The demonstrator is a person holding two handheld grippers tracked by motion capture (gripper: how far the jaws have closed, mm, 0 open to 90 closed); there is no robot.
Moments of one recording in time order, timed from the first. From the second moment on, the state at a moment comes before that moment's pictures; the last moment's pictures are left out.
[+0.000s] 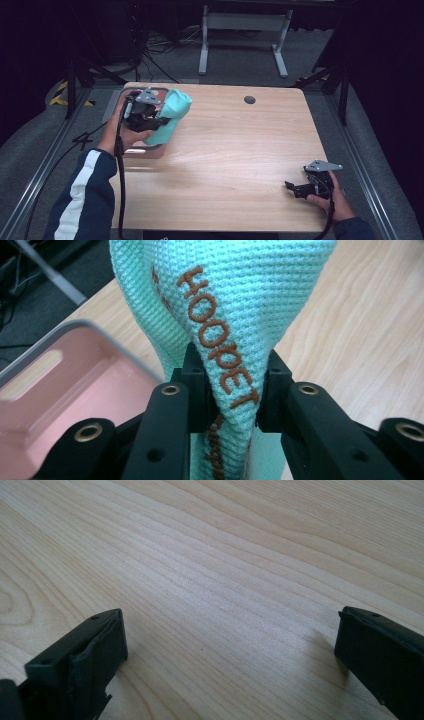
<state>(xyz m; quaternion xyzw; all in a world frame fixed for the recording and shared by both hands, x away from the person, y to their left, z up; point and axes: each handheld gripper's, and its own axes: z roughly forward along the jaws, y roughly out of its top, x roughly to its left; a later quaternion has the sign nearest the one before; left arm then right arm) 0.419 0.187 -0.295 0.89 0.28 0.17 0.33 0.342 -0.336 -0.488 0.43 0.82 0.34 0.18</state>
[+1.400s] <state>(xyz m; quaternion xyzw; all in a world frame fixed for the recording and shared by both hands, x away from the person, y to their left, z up) 0.441 0.049 -0.422 0.95 0.20 0.06 0.24 0.342 -0.336 -0.488 0.43 0.82 0.34 0.18</state>
